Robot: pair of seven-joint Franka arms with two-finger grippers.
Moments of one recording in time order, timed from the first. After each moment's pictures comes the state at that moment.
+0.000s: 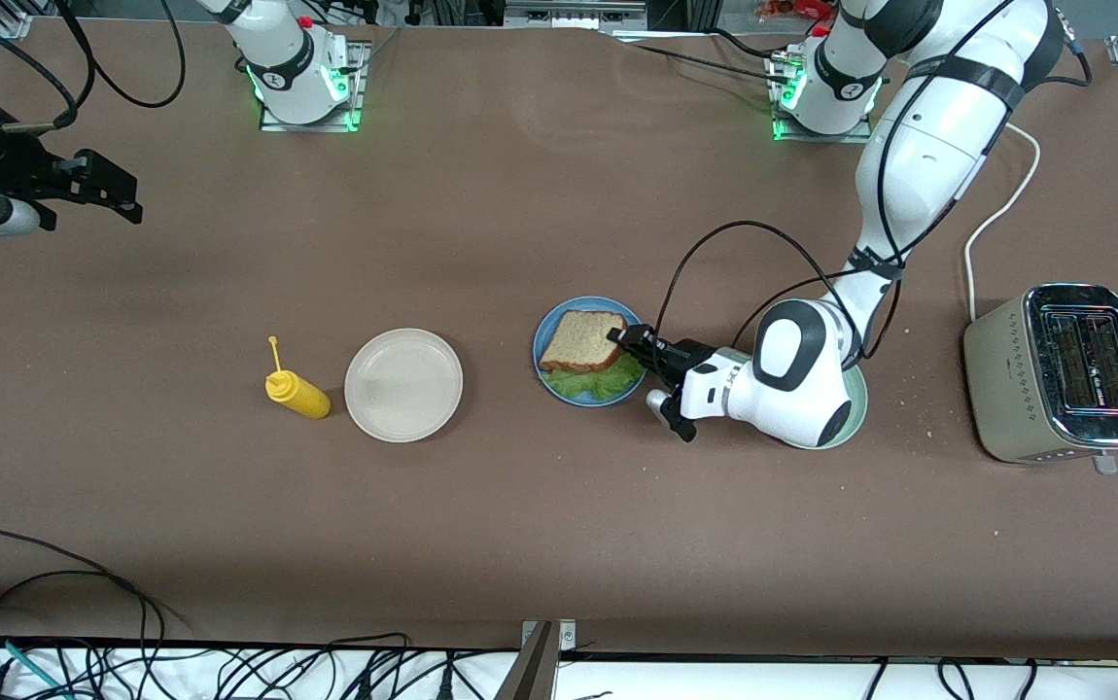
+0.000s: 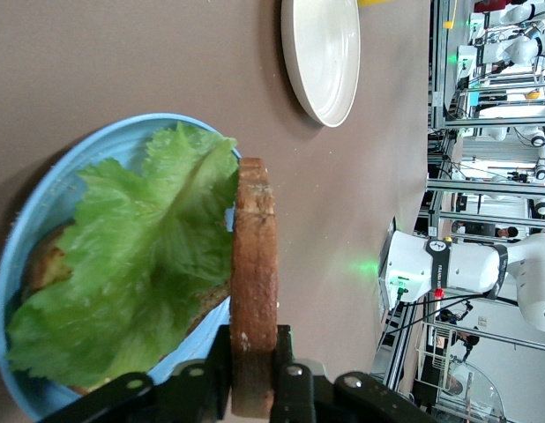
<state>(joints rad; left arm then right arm) -0.10 0.89 -0.32 -1.41 -0.80 1.84 0.58 -0.01 -0.04 0.06 -1.65 0.01 1.57 -0.05</state>
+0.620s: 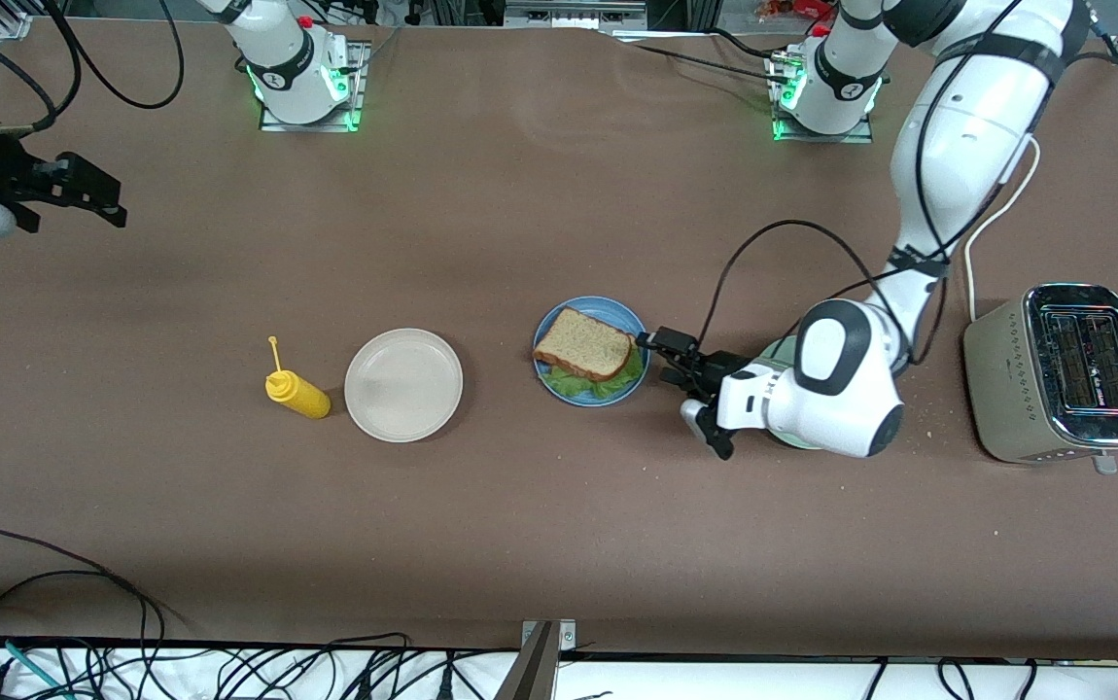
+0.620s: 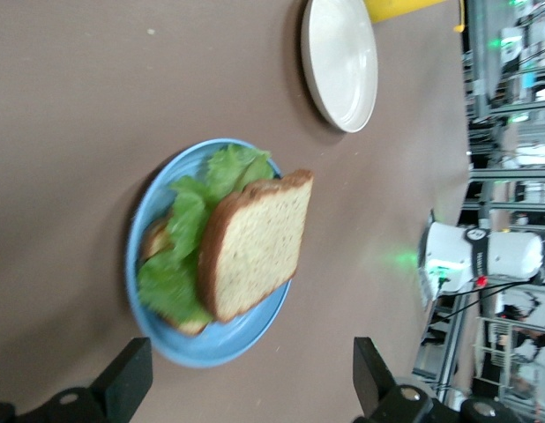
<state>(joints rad) -0.04 0.82 -0.32 -1.38 -0.66 1.81 0.58 -0.01 -0.03 0.04 -1.62 0.00 1.57 -0.05</state>
